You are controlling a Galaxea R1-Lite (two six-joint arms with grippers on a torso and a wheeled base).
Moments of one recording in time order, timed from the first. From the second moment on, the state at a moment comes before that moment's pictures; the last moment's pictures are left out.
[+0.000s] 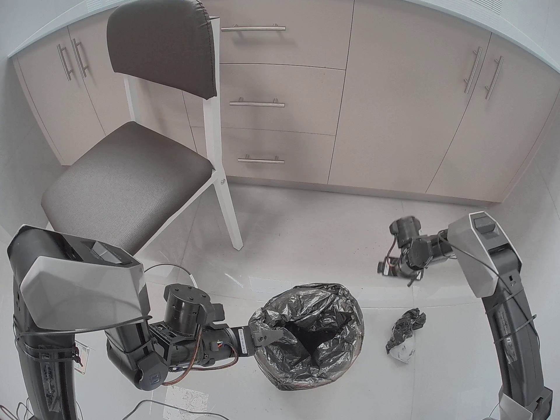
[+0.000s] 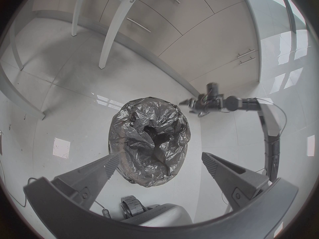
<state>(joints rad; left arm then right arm) -0.56 2.28 -0.47 -1.20 -0.30 -0.63 0.14 2.80 -1.89 0.04 -0.25 0.37</state>
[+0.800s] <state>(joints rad) -0.56 2.29 -0.47 -1.21 -0.30 -0.62 0.05 3.09 -2.00 0.33 -0.25 0.33</state>
